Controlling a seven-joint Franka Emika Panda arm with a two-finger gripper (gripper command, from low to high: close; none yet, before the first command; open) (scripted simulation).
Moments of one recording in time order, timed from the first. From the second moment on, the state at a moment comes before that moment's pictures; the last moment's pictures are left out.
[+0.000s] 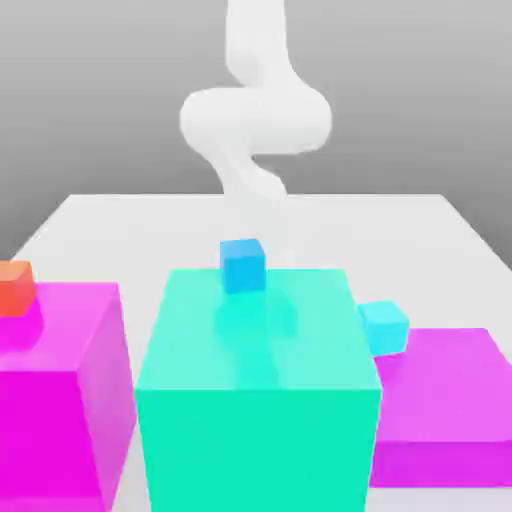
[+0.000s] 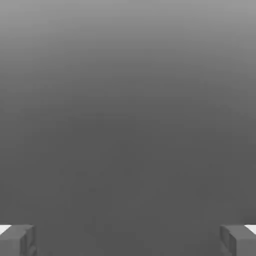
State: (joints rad) arm 0.02 -0.75 -0.04 -2.27 0.02 2.32 0.77
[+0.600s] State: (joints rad) arm -0.15 -0.12 -0.53 -2.31 0.15 2.55 0.37
